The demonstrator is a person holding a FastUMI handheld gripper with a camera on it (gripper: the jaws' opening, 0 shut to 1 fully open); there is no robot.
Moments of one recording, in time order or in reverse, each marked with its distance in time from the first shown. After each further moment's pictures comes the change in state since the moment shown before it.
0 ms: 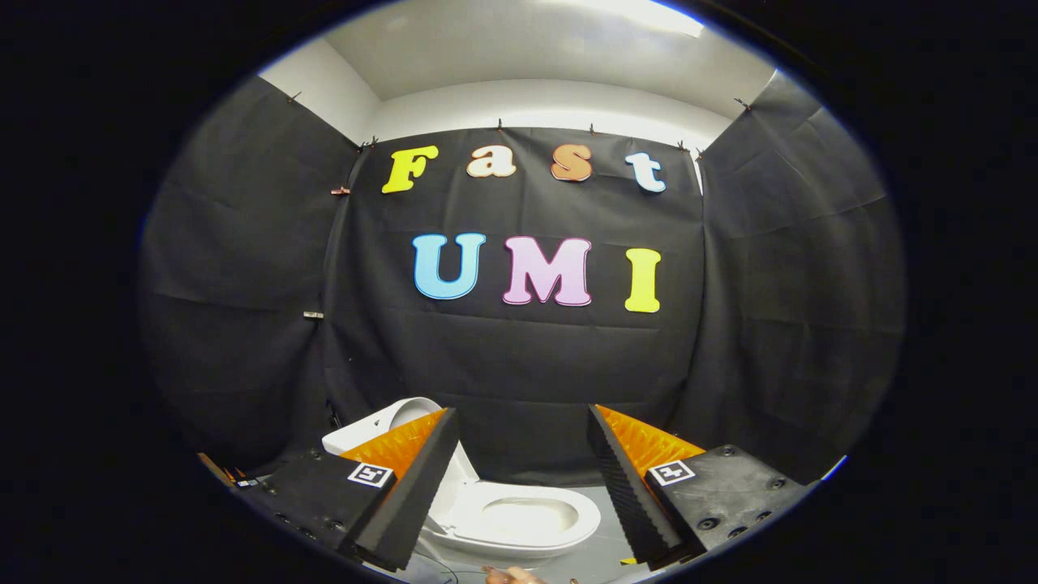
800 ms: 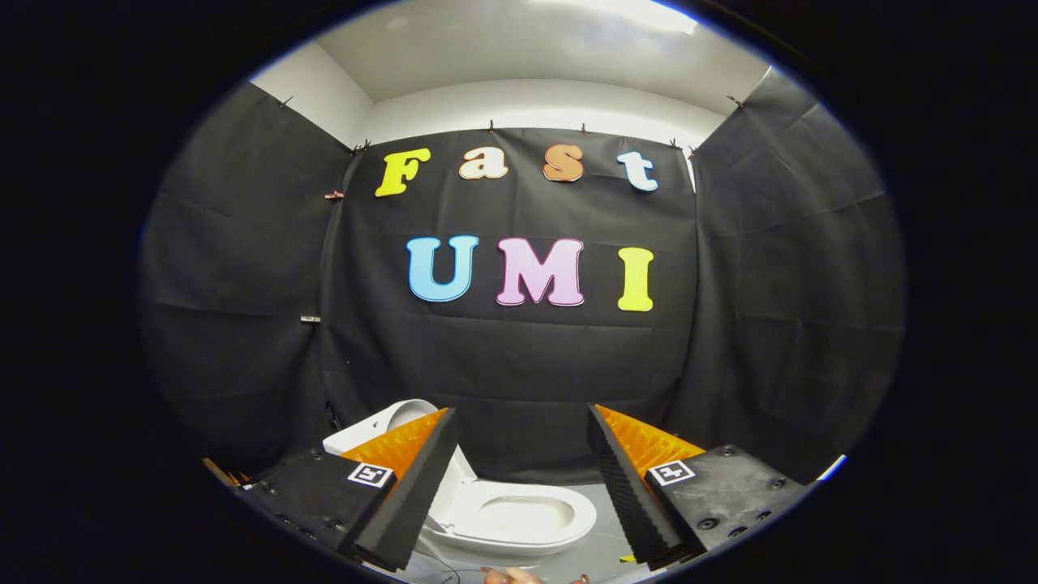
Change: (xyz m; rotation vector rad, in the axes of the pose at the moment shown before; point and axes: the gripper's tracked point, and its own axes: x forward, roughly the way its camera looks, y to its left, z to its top) arm -0.014 -0.007 0.013 0.027 -0.005 -0.006
